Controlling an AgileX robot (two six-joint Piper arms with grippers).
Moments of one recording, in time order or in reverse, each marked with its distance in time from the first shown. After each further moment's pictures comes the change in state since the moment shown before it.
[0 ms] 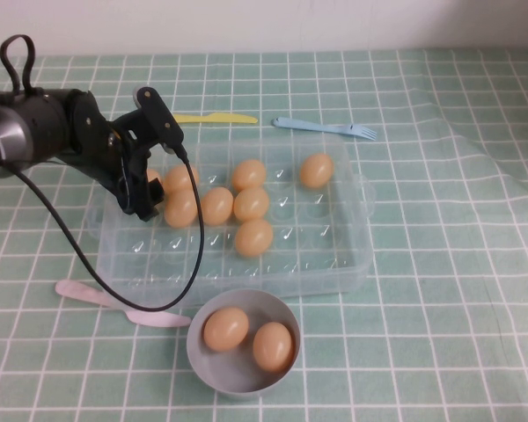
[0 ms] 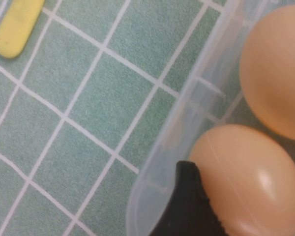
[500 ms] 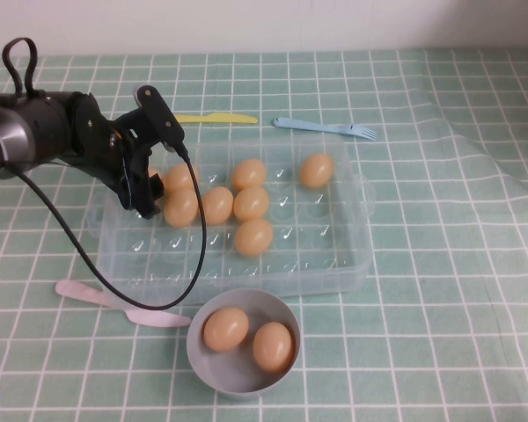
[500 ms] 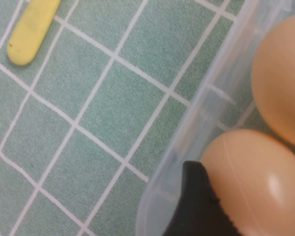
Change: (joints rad) right arm 0.000 0.000 0.000 0.000 0.000 0.000; left arm 0.000 0.007 0.000 -0.002 -0.037 -0.002
